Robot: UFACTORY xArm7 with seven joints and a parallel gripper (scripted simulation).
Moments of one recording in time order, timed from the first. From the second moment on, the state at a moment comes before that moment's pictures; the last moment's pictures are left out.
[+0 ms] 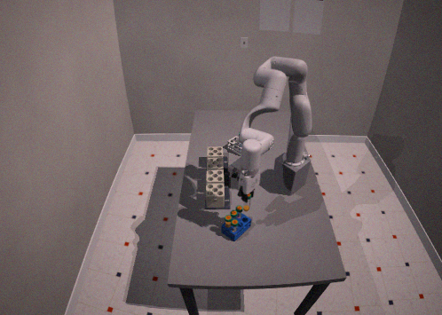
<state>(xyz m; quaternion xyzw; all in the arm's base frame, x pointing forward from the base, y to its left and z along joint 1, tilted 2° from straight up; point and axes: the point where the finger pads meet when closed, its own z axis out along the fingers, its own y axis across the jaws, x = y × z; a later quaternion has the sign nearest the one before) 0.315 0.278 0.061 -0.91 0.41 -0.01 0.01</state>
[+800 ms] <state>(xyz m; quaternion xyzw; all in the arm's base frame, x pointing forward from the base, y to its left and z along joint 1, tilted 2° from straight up) 0.316 0.278 0.019 -0.91 0.41 -0.01 0.01</state>
